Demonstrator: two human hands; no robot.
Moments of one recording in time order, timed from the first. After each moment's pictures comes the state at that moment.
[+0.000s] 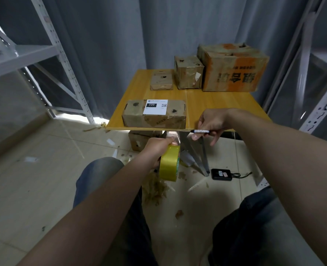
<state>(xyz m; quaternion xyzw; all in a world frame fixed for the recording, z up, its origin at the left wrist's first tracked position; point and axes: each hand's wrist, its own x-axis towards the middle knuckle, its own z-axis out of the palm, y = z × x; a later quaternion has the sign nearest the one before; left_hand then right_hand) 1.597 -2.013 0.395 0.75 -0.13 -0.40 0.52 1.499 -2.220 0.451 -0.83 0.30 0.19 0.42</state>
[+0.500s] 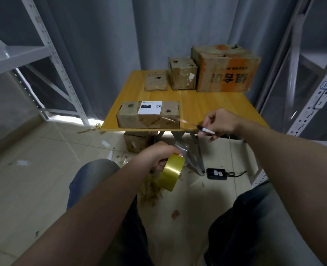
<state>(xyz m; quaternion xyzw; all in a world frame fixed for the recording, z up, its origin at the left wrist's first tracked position) 1.597 -2.034 0.383 0.80 -0.23 -0.46 0.31 1.456 -2.232 0.435 -0.81 0.31 -0.01 0.50</state>
